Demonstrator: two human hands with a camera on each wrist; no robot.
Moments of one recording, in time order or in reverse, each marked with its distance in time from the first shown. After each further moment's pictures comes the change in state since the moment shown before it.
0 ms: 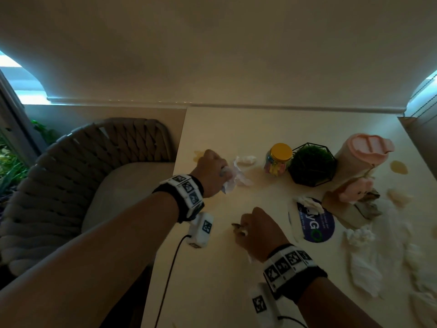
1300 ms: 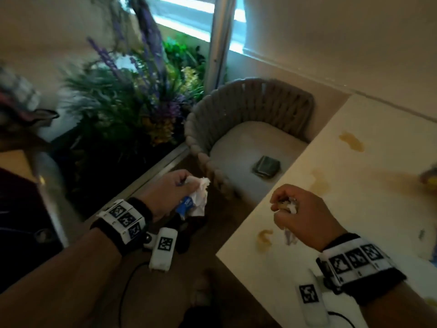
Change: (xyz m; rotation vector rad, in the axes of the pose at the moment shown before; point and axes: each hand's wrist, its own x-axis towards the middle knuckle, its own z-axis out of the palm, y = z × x) left_hand -0.480 -0.080 0.009 -0.763 0.491 -0.735; right_hand -0.139 -0.154 0.020 0.288 -0.248 -0.550
